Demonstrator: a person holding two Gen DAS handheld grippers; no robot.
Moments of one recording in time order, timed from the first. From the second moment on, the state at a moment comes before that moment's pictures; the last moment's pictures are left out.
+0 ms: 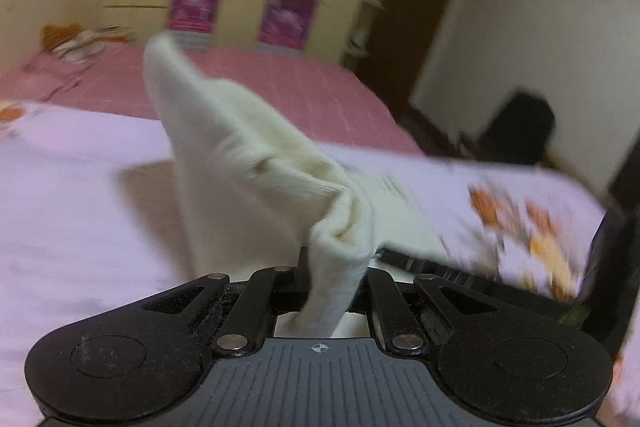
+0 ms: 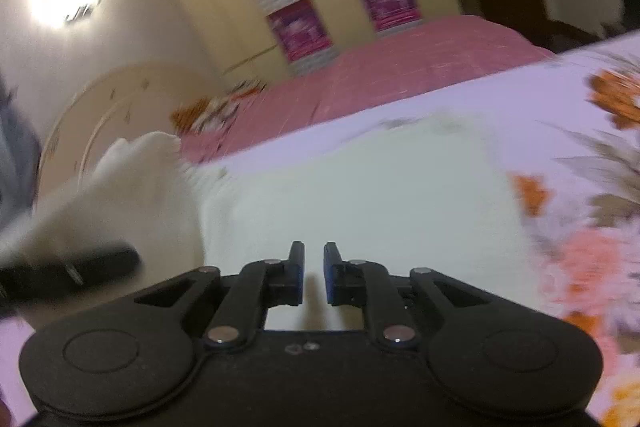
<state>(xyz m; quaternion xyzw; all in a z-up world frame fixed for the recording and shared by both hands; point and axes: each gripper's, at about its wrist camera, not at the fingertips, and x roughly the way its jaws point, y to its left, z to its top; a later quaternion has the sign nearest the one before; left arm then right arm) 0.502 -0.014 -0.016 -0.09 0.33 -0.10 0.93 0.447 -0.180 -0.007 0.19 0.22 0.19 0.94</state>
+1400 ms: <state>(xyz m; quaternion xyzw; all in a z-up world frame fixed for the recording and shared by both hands) 0.526 0.048 -0.075 -0.17 0.37 -0.08 0.91 0.490 -0.227 -0.009 0.24 0.28 0.24 0.89</state>
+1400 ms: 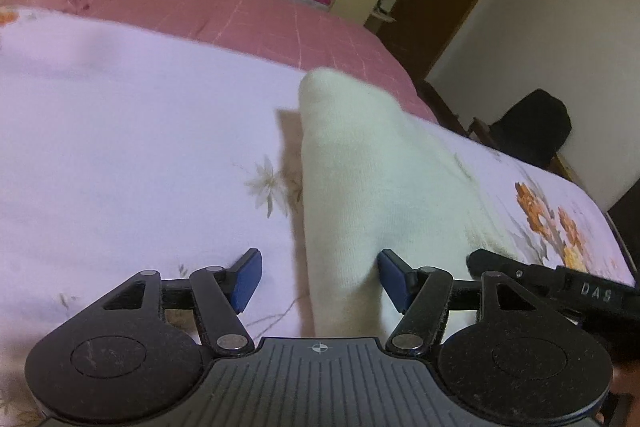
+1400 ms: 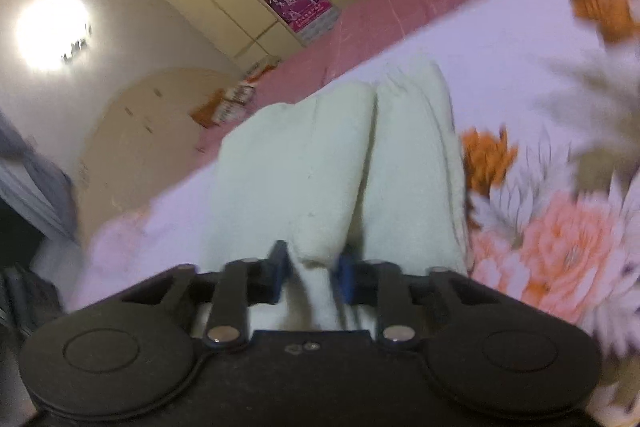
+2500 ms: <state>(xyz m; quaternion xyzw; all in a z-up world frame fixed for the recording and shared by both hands) 0.600 0.015 -0.091 -0.16 0.37 -0.09 0.91 0.536 -0.257 0.011 0.11 0.22 0.19 0.95</state>
